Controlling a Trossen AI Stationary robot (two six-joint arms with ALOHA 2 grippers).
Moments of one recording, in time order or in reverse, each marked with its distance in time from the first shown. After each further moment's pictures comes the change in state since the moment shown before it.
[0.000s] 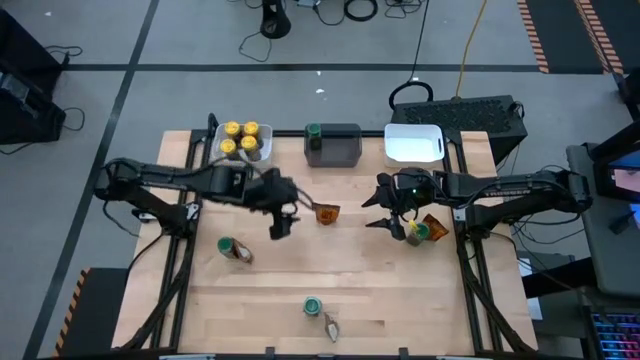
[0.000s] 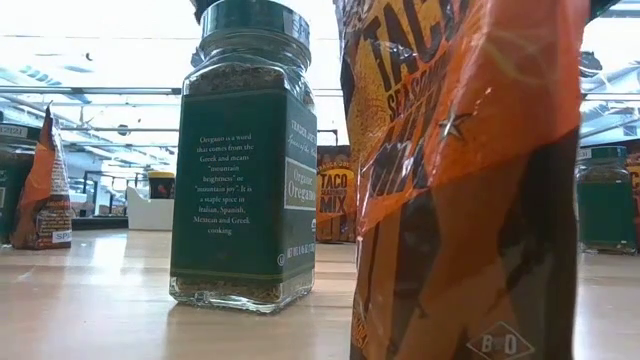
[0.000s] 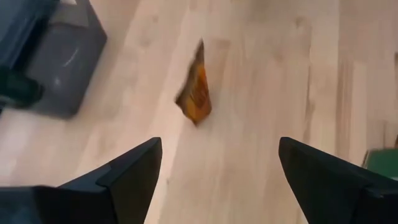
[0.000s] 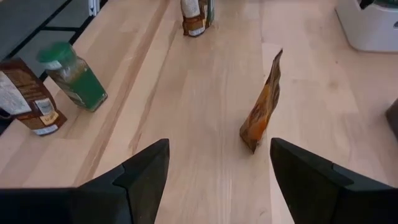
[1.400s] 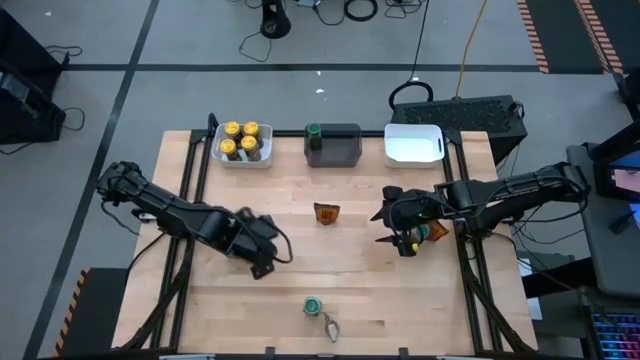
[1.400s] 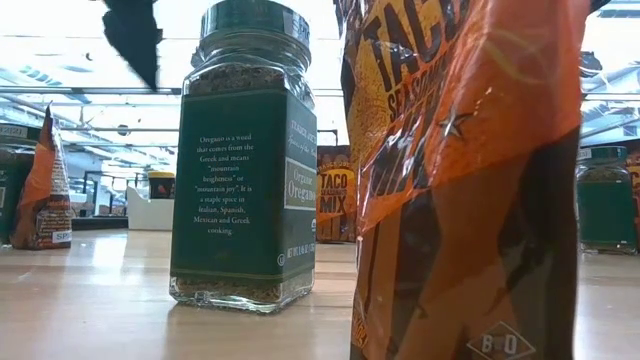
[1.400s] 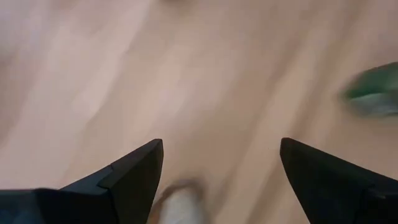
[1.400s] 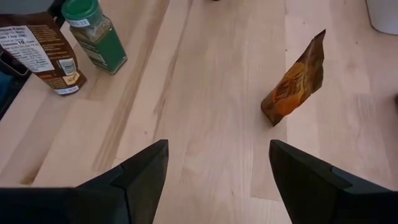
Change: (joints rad) left arm -0.342 0.048 -0.008 -0.356 -0.095 -0.638; right arm 0.262 0.000 0.162 -0.326 0.238 0.072
